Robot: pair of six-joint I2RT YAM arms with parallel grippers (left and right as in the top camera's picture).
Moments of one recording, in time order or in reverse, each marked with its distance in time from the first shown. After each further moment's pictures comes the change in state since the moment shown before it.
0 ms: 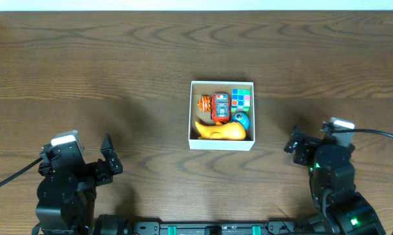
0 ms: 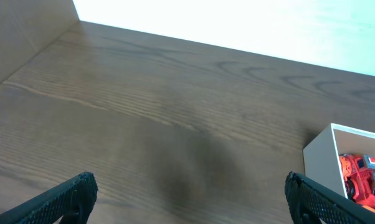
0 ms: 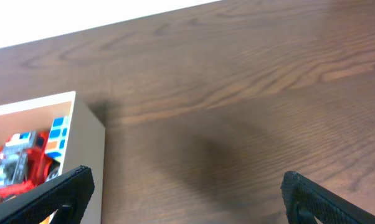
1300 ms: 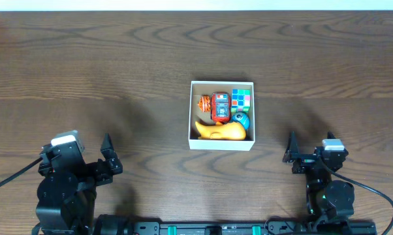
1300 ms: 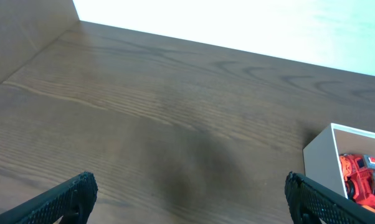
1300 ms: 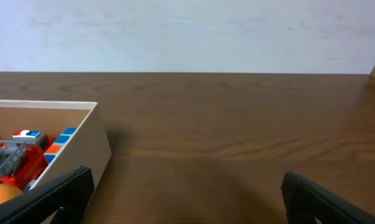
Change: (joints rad) left arm 0.000 0.000 0.000 0.000 0.000 0.000; right arm -0.205 -0.504 -0.489 0.403 -0.317 -0.355
